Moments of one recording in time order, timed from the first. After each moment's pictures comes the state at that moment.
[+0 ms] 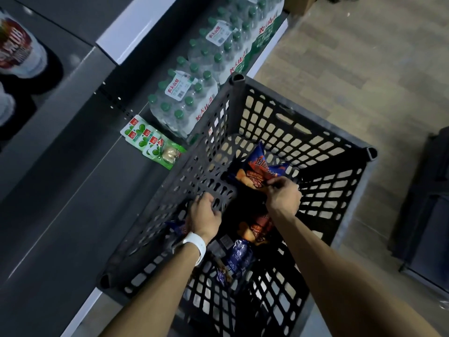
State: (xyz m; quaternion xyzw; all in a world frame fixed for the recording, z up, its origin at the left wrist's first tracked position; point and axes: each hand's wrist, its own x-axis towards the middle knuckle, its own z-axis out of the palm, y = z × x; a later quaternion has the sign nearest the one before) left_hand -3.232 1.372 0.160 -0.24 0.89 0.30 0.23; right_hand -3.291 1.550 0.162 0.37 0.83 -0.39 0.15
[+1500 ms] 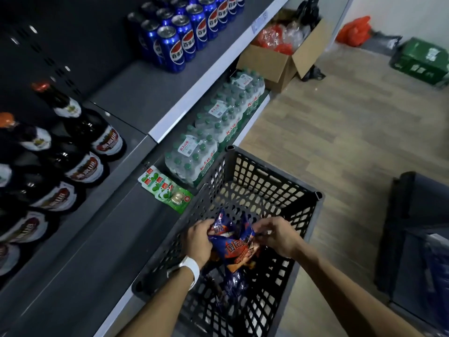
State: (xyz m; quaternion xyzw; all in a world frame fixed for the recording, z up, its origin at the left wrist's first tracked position) left_hand -3.228 1.363 0.299 -0.15 0.92 0.33 0.14; right_hand -3.268 1.599 0.323 -0.07 0.83 -0.43 0.36
